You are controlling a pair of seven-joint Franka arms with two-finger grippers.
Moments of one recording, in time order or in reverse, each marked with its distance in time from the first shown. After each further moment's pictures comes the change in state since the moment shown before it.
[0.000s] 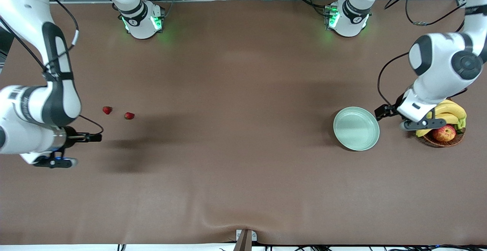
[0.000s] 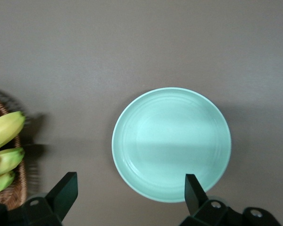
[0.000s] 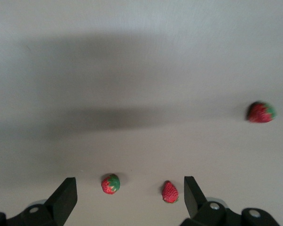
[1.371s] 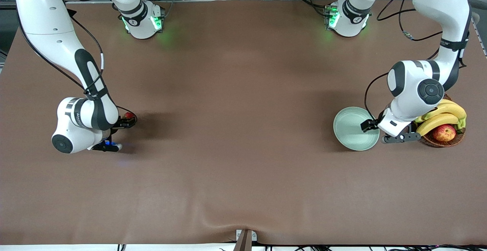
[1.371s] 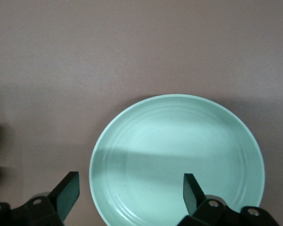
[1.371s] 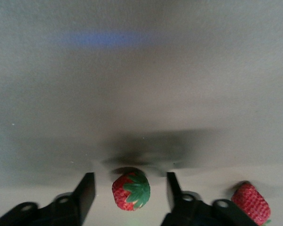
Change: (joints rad) left arm -0.003 0.176 -0.020 0.004 0.000 0.165 -0.054; right arm 0.025 0.106 0.014 -0.208 0.106 0.040 0.001
